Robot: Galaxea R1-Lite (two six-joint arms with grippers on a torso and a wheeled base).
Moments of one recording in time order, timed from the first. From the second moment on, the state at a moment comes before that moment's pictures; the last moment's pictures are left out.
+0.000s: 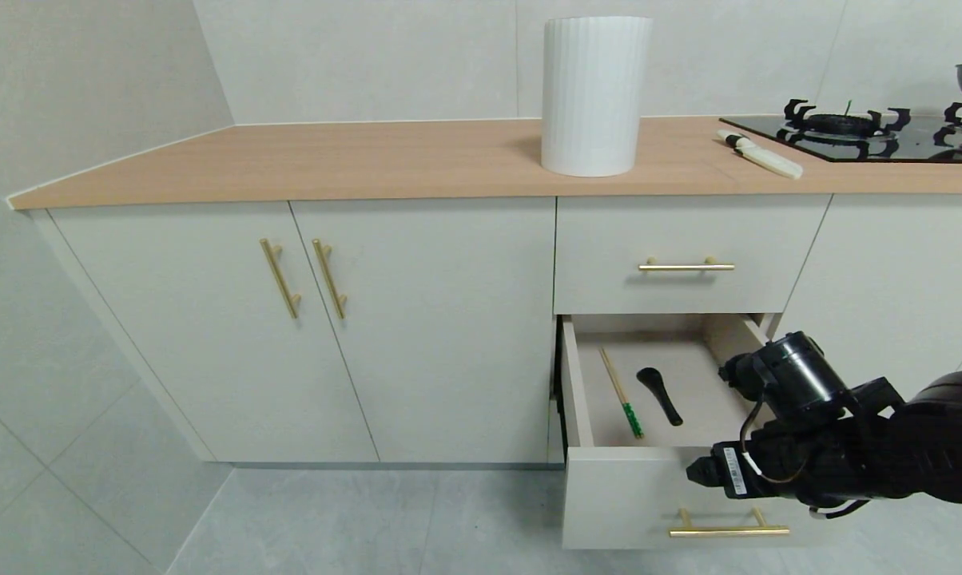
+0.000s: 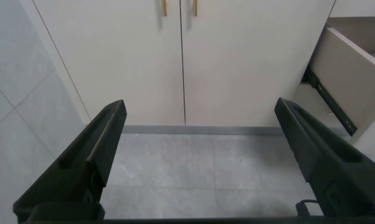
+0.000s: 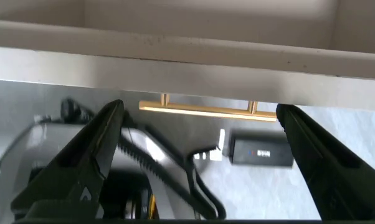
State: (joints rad) left arm 0.01 0.00 0.00 0.00 0.01 0.00; right arm 0.47 1.78 -0.78 -0.01 -0.24 0.33
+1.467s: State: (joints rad) left arm 0.01 0.00 0.00 0.00 0.01 0.00; right arm 0.30 2.15 -1.32 -0.02 -0.24 0.23
